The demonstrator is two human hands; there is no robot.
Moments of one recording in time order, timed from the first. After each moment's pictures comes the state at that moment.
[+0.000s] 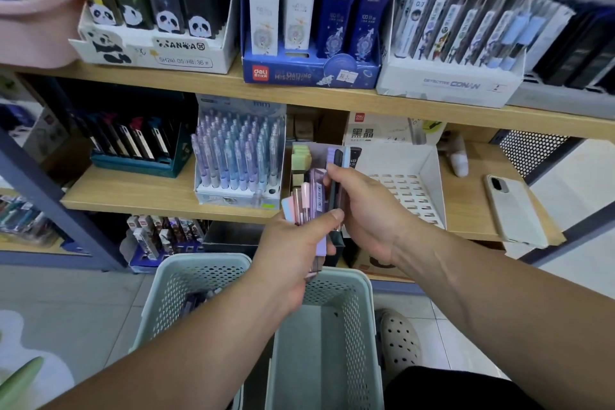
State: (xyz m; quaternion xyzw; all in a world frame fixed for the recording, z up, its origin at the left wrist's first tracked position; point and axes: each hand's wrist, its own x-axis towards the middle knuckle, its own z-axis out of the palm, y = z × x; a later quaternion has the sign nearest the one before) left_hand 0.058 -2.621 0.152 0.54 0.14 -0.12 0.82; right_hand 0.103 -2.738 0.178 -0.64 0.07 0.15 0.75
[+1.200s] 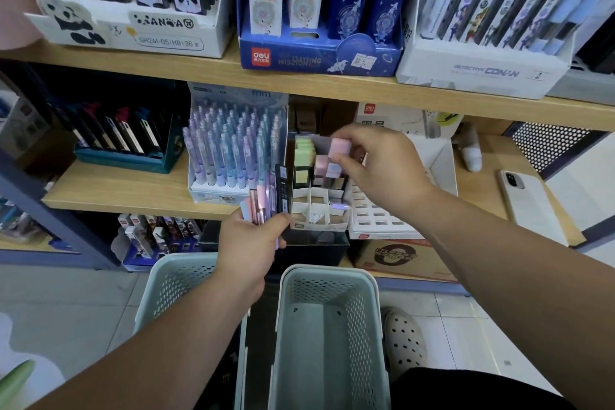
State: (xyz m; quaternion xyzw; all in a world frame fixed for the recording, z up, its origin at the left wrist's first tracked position) left_hand 0.097 -2.578 0.096 0.64 0.19 0.00 0.75; right_hand 0.170 -2.770 0.167 -0.94 -0.19 -0.18 0.23
